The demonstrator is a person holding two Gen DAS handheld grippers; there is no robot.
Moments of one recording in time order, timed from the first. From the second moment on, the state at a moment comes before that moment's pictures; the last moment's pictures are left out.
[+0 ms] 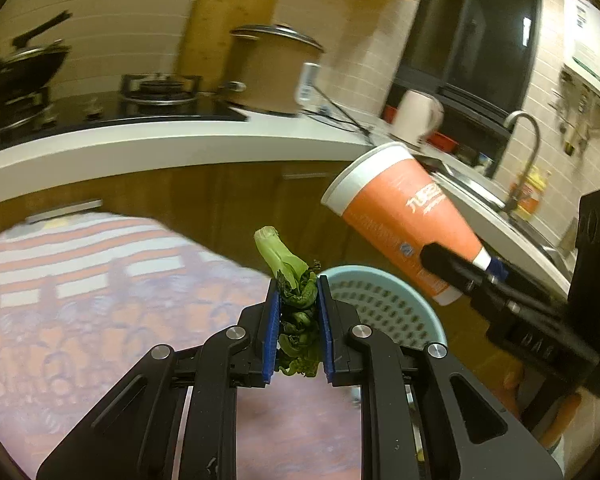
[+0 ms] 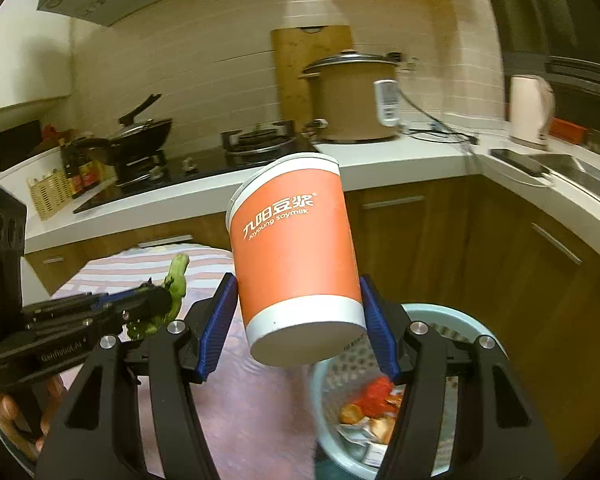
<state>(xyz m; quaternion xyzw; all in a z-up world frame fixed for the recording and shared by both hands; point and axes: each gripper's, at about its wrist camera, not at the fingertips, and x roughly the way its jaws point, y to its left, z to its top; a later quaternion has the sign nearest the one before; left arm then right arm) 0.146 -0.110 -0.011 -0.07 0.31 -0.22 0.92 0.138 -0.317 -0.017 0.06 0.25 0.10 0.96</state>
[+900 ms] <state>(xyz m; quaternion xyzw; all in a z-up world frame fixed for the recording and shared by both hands) 0.204 -0.230 -0.093 -0.02 0.41 -0.31 0.86 0.150 -0.421 -0.136 0.15 0.39 -0.04 0.91</state>
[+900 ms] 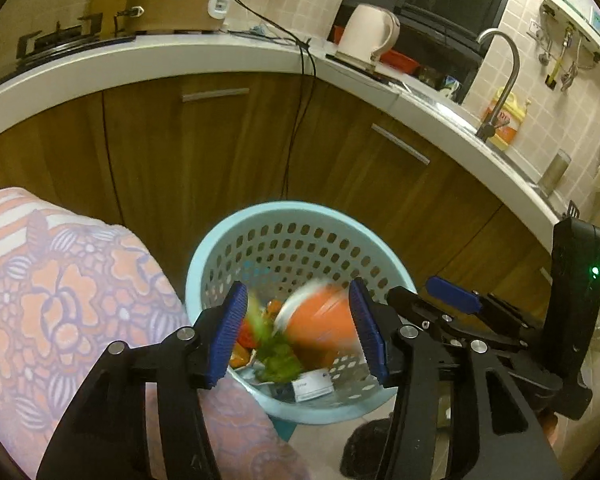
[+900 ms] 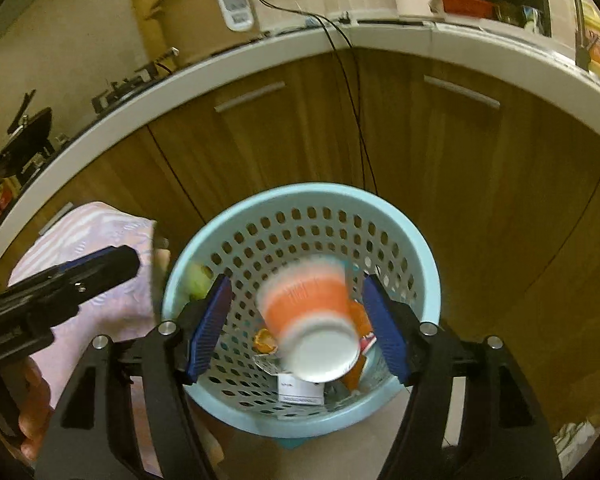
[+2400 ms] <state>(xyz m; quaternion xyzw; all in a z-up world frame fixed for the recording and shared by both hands) 0.102 -0.115 -0.035 -0.03 0.26 -0.17 0.95 0.071 -0.326 -0.045 0.08 0.27 -0.09 0.96</state>
